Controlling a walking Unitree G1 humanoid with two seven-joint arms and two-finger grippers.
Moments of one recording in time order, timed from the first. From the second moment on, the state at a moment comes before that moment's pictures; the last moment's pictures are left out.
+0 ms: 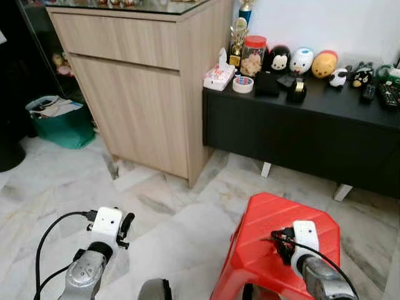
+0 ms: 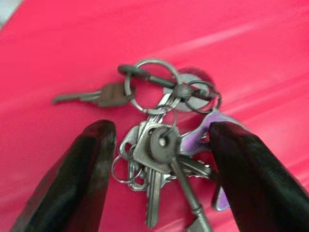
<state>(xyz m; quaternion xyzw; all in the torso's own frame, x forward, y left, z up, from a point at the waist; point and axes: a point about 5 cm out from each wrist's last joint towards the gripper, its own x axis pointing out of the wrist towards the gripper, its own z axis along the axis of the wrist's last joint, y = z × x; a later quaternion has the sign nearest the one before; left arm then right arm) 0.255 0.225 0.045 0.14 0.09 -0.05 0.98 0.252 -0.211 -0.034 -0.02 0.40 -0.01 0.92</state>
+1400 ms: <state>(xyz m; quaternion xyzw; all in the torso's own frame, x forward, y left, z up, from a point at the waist) 0.256 0.225 0.041 0.15 0.10 -0.05 0.98 0.252 -0.203 -0.040 -0.05 0.41 -0.02 0.91</state>
